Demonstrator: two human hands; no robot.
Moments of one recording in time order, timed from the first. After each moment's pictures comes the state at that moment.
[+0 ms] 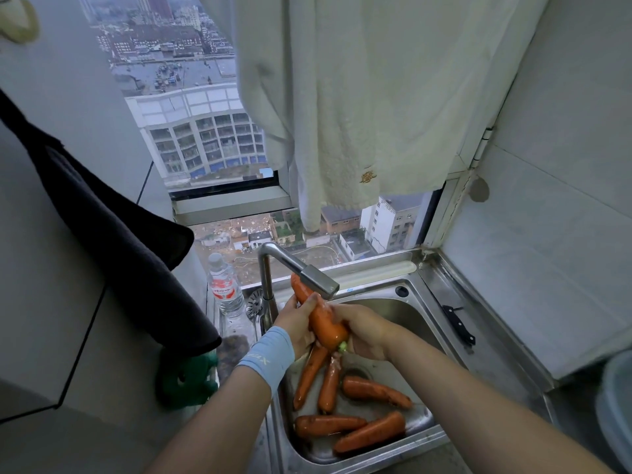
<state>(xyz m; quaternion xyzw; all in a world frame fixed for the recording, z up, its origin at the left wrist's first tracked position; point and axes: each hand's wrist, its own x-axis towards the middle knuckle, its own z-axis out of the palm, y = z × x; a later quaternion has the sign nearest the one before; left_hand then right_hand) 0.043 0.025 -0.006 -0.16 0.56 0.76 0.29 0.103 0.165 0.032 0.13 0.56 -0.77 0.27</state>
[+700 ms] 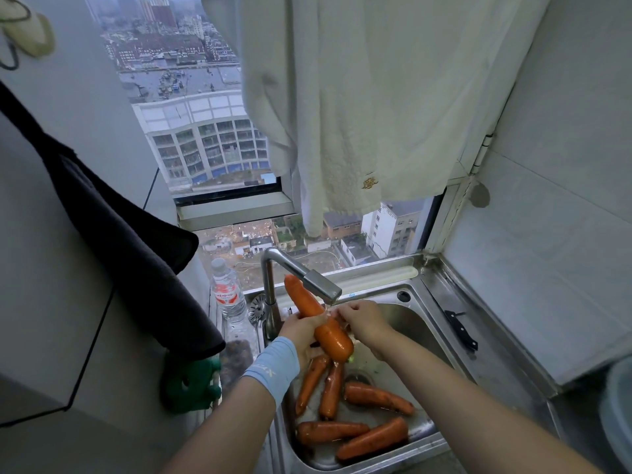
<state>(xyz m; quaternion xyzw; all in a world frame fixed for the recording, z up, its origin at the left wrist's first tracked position) 0.054 0.021 -0.007 -0.18 0.59 0.71 0.33 0.094 0.163 0.028 0.20 0.79 -0.57 0.08</state>
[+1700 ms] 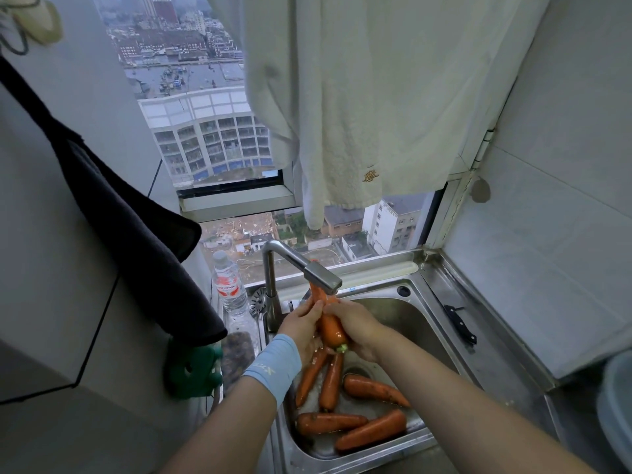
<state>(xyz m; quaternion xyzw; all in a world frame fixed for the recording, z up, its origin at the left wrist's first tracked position) 0.071 0.021 0.003 -0.17 0.54 0.78 0.29 0.106 0.146 0.027 0.18 0.63 -0.74 0.16</state>
